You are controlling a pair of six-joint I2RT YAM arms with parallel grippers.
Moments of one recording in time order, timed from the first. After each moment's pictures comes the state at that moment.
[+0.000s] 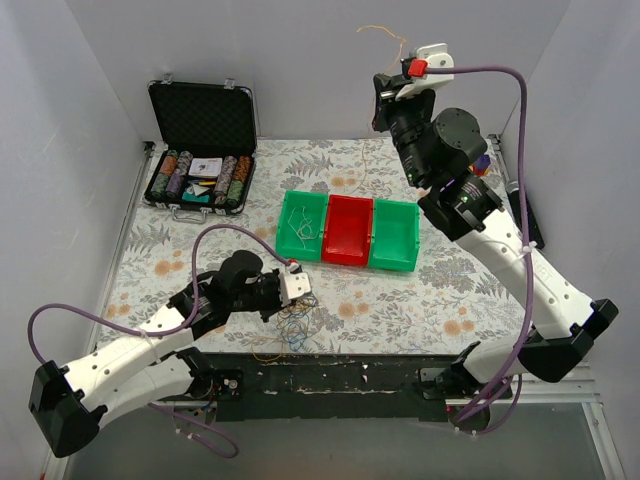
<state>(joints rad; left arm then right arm) -0.82 0.85 0.62 -0.41 0.35 0.44 0.78 1.38 1.70 0.04 0.44 -0.14</state>
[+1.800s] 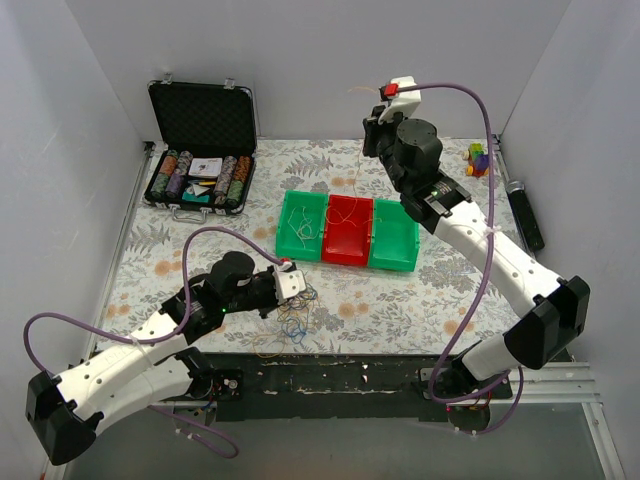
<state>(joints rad) -0.81 0.79 0.61 -0.36 0.31 0.45 0.65 1.47 1.48 0.04 0.33 0.06</state>
